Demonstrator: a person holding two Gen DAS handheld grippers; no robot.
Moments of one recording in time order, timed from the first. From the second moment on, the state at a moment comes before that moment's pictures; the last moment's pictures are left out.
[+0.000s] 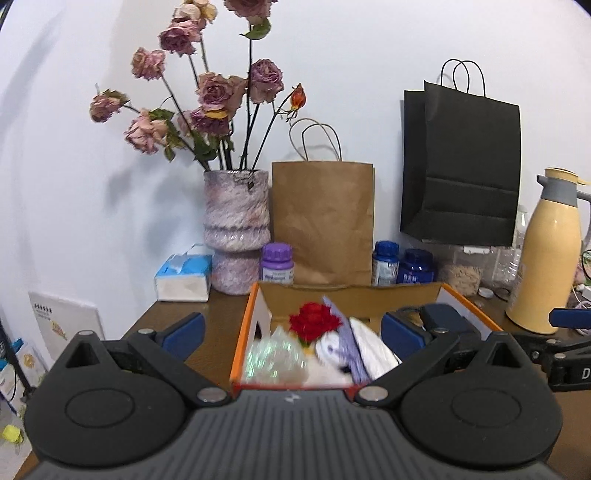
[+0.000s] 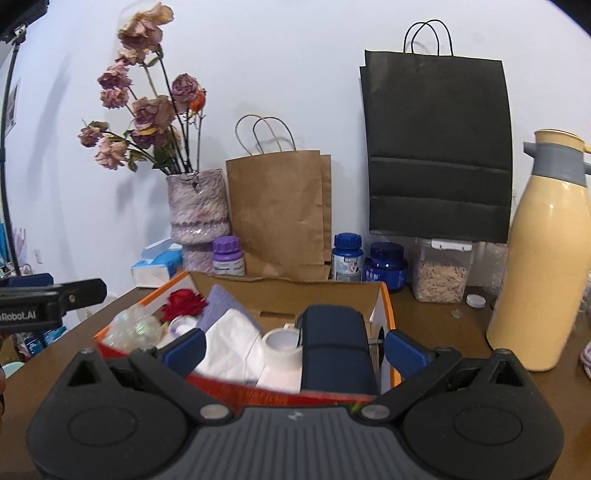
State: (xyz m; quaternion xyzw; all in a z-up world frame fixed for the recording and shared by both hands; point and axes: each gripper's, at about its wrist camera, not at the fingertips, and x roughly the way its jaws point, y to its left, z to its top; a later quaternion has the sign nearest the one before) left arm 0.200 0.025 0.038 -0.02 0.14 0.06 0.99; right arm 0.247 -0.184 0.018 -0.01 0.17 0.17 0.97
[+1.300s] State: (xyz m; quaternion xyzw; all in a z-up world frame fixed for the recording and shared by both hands) left arm 0.082 0.008 0.008 -0.03 0.21 0.02 0.98; right arm 0.121 -0.189 -0.009 -0.02 0.20 0.18 0.96
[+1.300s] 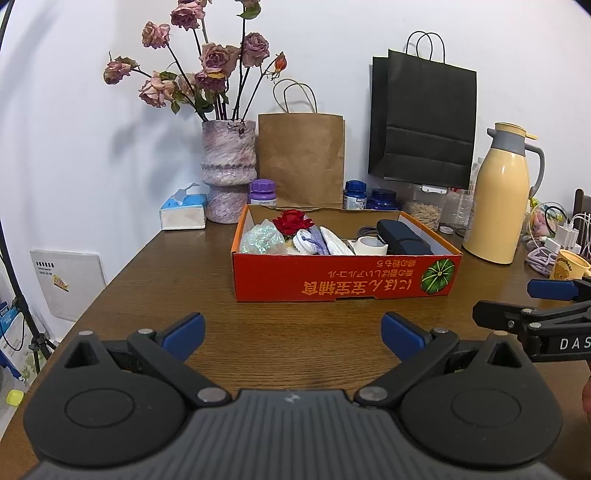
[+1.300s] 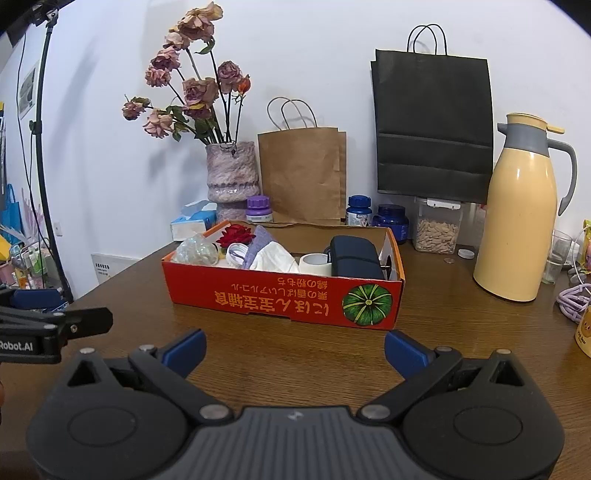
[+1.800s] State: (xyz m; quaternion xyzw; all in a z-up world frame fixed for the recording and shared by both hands) left arm 0.080 0.005 0.009 -0.03 0.21 0.03 0.98; right arm 0.121 -0.188 -0.009 -0.02 0.20 0.18 0.96
